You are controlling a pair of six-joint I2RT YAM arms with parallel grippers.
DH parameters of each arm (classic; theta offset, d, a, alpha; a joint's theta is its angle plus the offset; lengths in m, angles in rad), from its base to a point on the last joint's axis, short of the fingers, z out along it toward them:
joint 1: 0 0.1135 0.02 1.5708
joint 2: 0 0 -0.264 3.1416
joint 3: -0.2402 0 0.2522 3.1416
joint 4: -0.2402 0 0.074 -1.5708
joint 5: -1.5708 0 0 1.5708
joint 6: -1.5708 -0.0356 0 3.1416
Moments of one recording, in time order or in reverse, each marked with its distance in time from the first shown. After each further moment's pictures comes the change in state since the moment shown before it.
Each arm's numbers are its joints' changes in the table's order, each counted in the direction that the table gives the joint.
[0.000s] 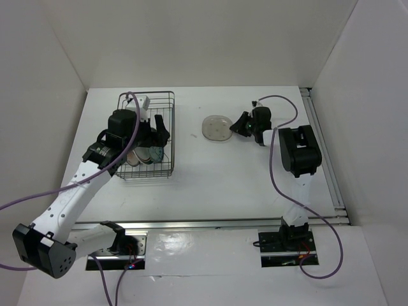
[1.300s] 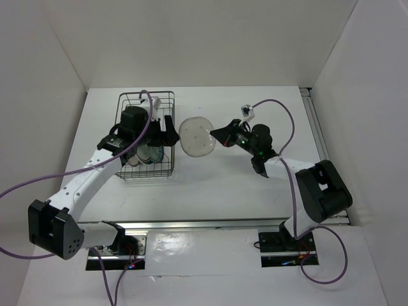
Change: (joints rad) left arm 0.006 -0.156 0.009 0.084 -0.165 0.055; right arm 0.261 0.588 0.494 0.444 0.075 -0.128
